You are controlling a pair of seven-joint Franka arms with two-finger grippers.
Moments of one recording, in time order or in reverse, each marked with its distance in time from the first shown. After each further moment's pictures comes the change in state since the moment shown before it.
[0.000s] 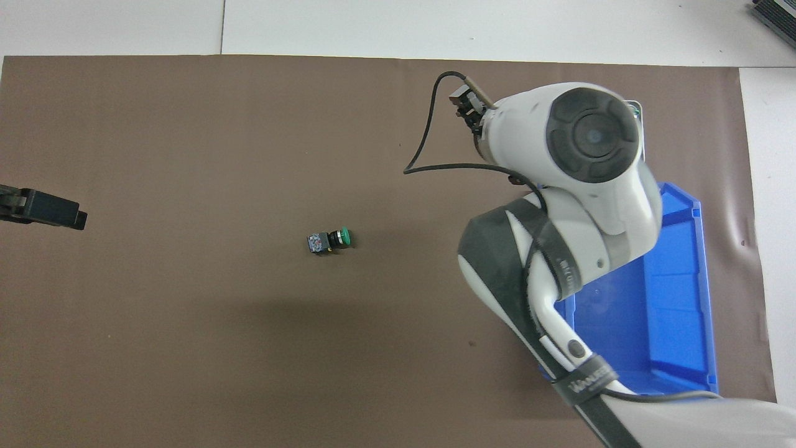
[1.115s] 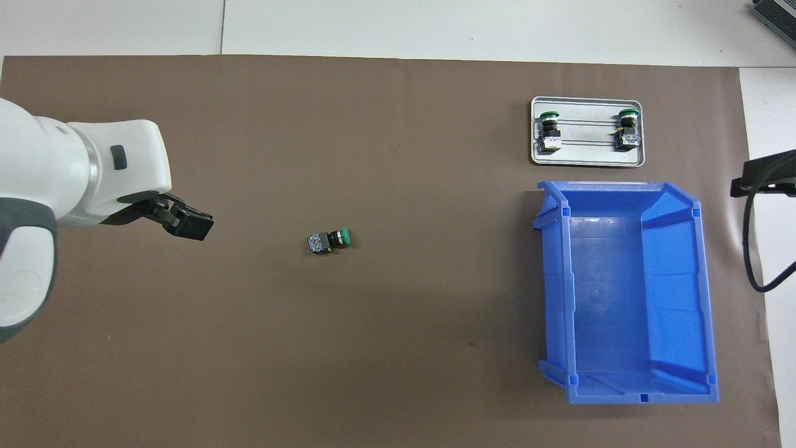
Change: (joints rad) left arm -0.215 -0.016 -0.039 -0.202 0.000 0.315 0.214; right arm -0.420 -0.279 -0.004 0.063 0.105 -0.643 -1.111
